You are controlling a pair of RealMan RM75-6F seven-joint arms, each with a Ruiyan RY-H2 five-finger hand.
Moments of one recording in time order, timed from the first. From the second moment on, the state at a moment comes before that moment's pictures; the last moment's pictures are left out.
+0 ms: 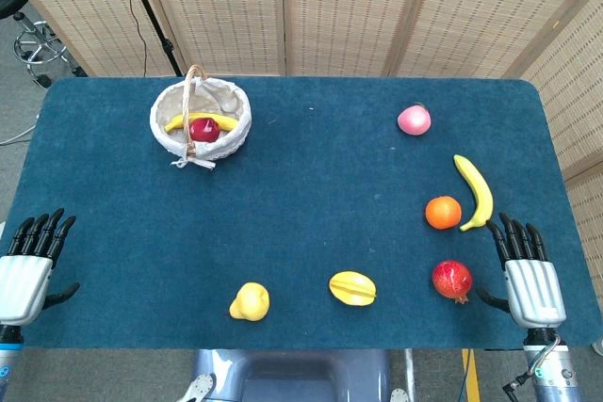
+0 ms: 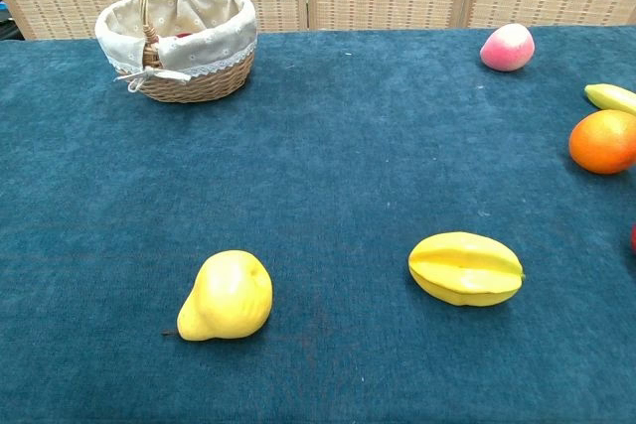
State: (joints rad) left arm -0.09 -1.14 0.00 -1.64 1.56 1.50 0.23; right arm 0.10 -1.18 0.06 -1.78 -1.47 1.49 -0.27
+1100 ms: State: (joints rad) left arm -0.09 -1.13 -0.01 -1.64 1.56 1.50 0.20; right arm 0.13 -1.21 0.05 -1.78 -1.47 1.43 -0.29
